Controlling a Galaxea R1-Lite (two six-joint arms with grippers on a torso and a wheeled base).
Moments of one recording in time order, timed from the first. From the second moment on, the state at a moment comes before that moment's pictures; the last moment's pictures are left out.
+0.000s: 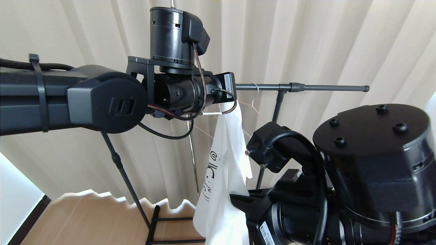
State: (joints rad) left arm -0.69 1.90 -1.61 -0.06 0.14 -0.31; right arm 1.11 1.59 -1.07 0.10 -0.26 0.26
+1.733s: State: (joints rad) left arm -0.93 1.77 -1.16 0.13 0.18 -0.48; right arm 0.70 1.92 -1.58 0.11 -0.36 0.52
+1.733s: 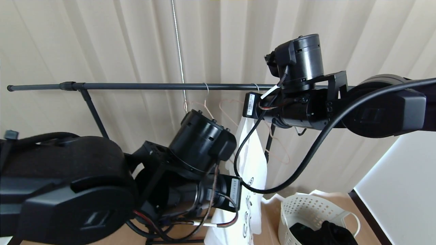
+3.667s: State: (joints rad) left arm -0.79 1.74 -1.20 0.04 0.27 -0.40; right arm 0.70 1.62 -1.09 0.09 -0.47 0.01
